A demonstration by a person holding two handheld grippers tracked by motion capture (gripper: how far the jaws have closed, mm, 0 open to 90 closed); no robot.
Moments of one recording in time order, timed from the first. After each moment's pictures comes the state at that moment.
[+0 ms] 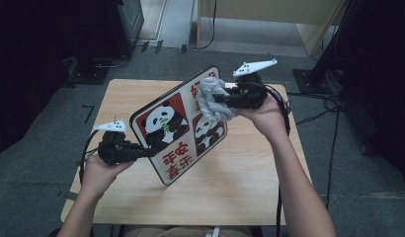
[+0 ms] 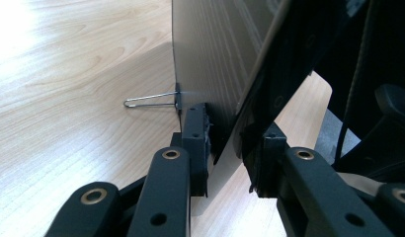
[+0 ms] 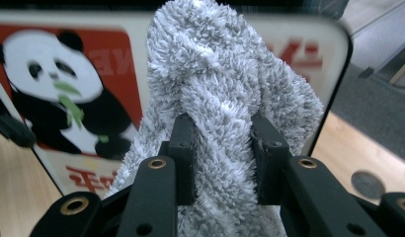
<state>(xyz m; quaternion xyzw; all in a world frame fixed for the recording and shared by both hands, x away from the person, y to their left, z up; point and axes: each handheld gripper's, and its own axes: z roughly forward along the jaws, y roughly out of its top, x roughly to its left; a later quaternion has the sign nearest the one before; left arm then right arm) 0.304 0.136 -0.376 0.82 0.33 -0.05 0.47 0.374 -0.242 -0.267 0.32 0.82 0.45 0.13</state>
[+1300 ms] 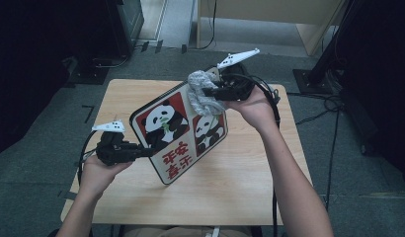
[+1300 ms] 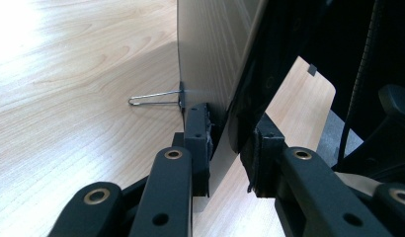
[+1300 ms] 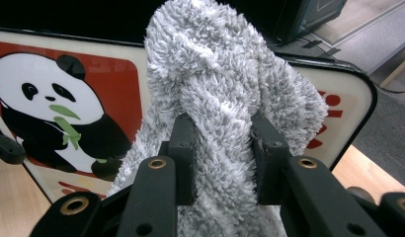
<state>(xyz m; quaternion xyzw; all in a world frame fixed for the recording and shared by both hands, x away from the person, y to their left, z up) 0.302 0.140 -0.375 0.82 0.34 -0.05 0.47 0.387 -0.213 -0.256 0.31 0.84 0.42 0.14</state>
